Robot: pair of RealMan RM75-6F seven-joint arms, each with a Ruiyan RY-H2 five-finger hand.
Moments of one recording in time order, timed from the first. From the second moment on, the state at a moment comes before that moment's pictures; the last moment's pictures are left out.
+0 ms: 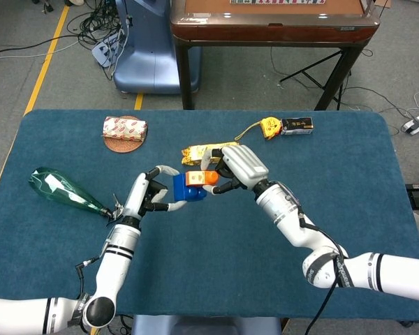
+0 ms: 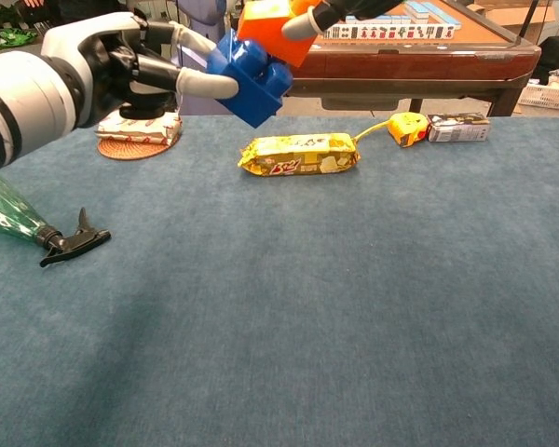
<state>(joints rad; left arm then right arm) -0.73 -1.61 -0.44 -1.91 0.78 1.26 -0.01 0.97 -1.22 0.38 -1.83 -0.89 0.86 0.04</state>
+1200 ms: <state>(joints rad) -0.73 -1.65 -0.28 -1.78 0.81 1.30 0.35 0.89 -1.36 0.21 -1.61 -1.02 0.88 -0.06</state>
